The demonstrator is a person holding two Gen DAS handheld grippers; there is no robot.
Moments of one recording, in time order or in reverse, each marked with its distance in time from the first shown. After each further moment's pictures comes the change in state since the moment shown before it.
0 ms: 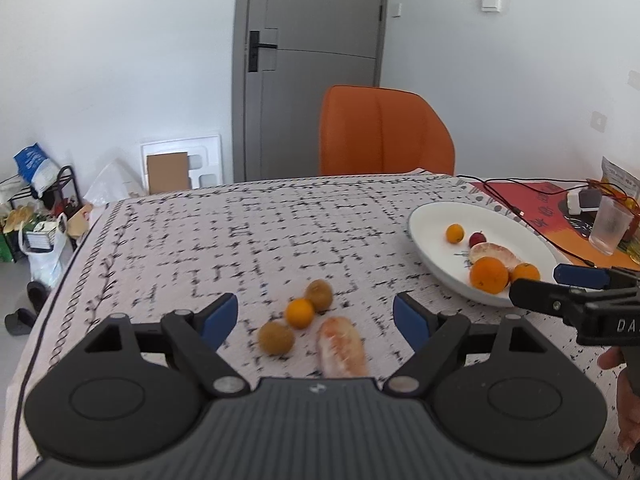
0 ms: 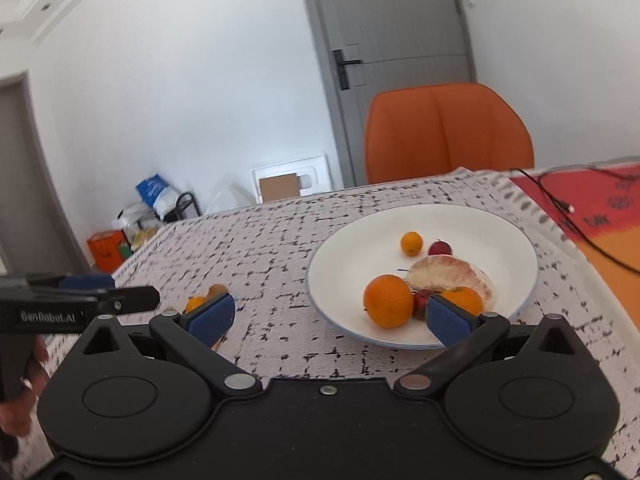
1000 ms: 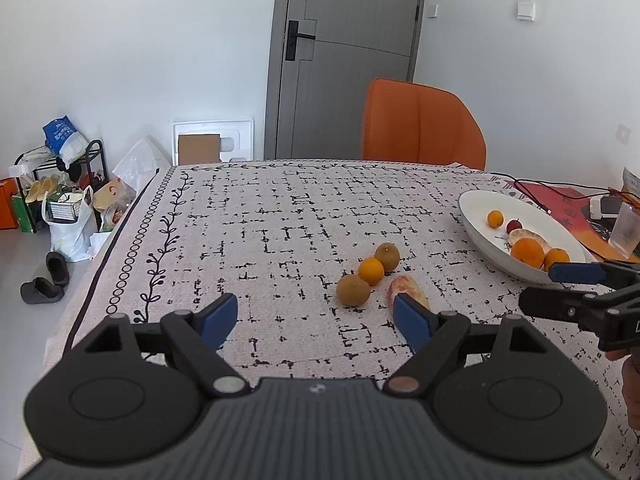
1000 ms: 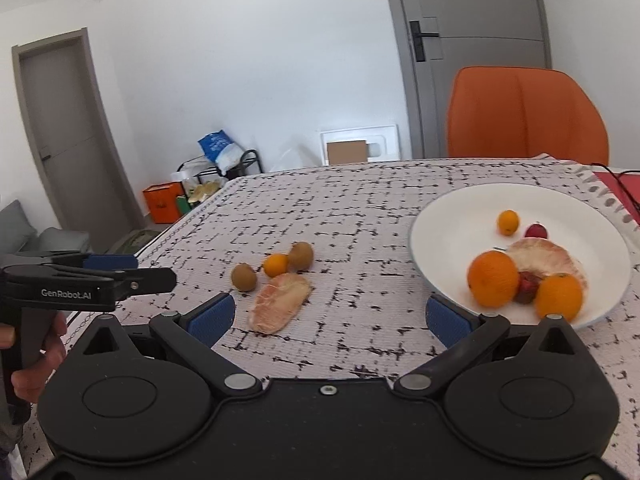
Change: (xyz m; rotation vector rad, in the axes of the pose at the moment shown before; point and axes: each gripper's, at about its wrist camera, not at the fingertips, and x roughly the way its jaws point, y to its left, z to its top) left arm -0.019 0.049 -0.027 -0.064 0.019 0.047; right arm 0.018 0.040 -0.004 -0.093 0.099 0.185
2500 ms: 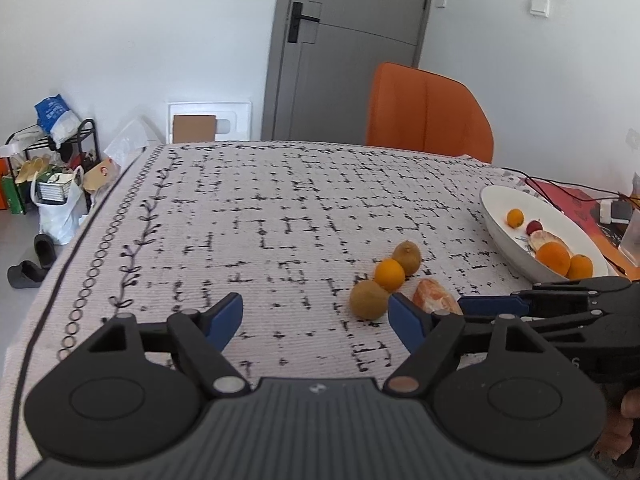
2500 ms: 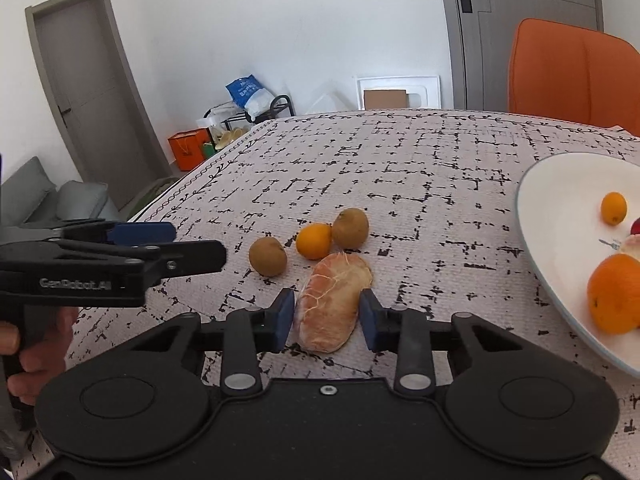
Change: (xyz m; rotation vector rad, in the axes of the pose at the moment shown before) left arm 0.048 0.008 0.003 -0.034 0.045 -0.027; right arm 0.074 0.021 0.006 -0.045 0.166 0.092
